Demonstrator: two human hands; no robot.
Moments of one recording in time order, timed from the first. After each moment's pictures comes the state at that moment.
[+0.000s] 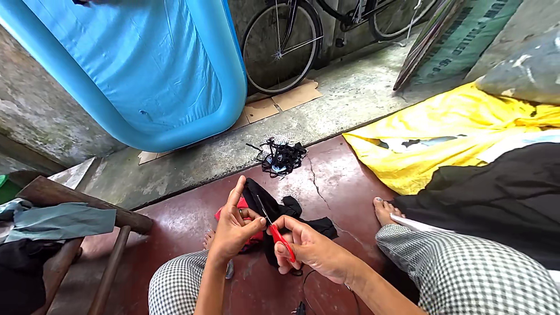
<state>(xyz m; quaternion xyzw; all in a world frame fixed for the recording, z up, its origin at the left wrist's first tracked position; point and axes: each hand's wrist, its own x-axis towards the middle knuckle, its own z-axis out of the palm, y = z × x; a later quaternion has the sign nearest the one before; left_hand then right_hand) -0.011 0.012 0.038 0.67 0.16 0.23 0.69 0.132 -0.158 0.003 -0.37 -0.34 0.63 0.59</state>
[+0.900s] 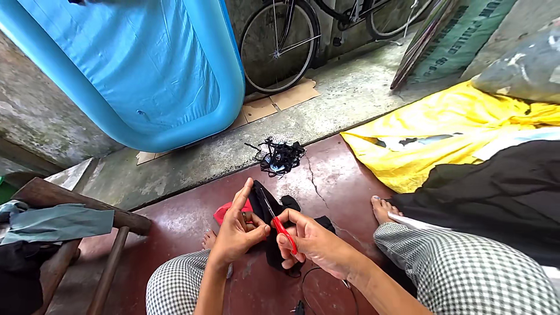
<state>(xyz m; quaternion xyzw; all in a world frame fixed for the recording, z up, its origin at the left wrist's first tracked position) -0.011 0.008 0.034 0.70 0.12 0.19 0.67 0.140 -0.161 0.012 -0.40 -0.30 0.61 0.61</state>
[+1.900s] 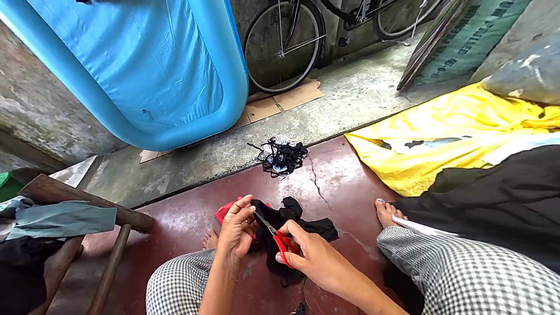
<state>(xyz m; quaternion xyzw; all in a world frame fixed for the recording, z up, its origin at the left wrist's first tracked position) 0.006 0.005 0.012 0.33 0.36 0.30 0.82 0.128 -0.166 -0.008 -0.71 -0.46 0.38 0.36</state>
